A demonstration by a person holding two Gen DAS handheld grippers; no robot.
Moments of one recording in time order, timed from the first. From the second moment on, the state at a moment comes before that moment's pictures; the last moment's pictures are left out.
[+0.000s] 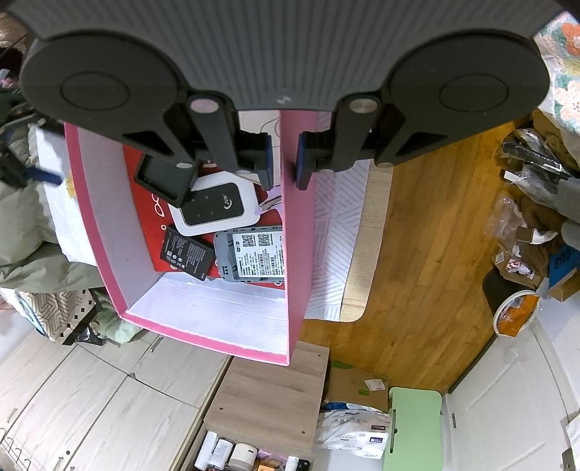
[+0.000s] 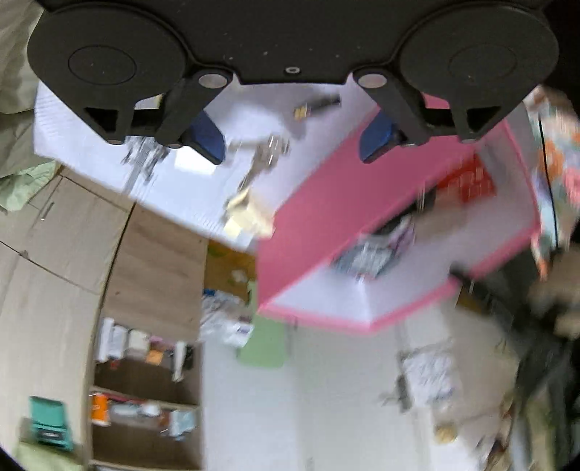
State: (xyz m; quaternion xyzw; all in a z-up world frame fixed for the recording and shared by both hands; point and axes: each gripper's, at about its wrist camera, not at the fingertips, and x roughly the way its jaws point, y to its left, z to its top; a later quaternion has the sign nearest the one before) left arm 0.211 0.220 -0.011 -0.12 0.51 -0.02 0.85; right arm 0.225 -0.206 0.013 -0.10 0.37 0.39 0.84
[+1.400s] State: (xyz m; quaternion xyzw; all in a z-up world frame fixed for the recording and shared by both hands) left arm 0.207 0.184 -0.004 0.03 0.51 -0.02 0.86; right arm 0.242 -0.138 0.094 -0.08 0.33 0.44 0.83
